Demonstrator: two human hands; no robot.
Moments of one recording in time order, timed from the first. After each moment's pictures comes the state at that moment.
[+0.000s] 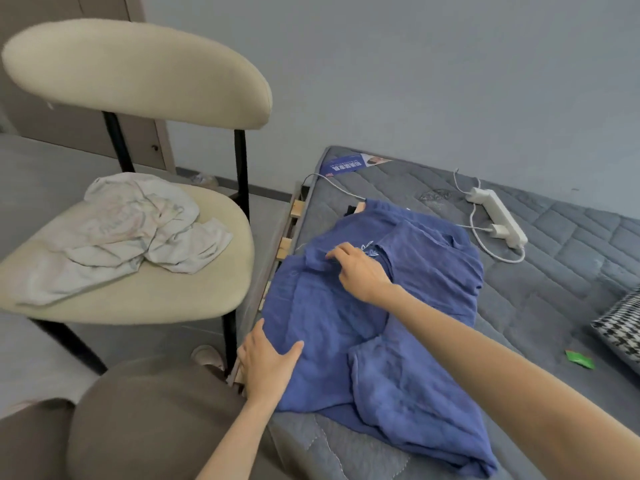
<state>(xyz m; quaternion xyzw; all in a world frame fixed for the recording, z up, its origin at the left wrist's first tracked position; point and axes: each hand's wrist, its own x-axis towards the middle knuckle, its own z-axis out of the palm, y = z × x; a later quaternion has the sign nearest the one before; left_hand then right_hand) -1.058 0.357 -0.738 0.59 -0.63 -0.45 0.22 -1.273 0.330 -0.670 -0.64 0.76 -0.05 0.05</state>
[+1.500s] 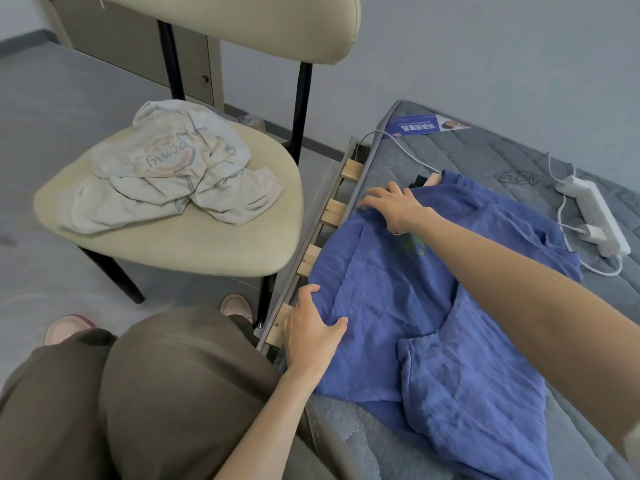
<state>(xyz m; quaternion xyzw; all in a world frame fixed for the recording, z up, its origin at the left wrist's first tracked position) -1.061 0.339 -0.754 0.57 -0.61 -0.48 0.25 -1.298 0.204 -0.685 -0.70 0.67 0.25 0.00</state>
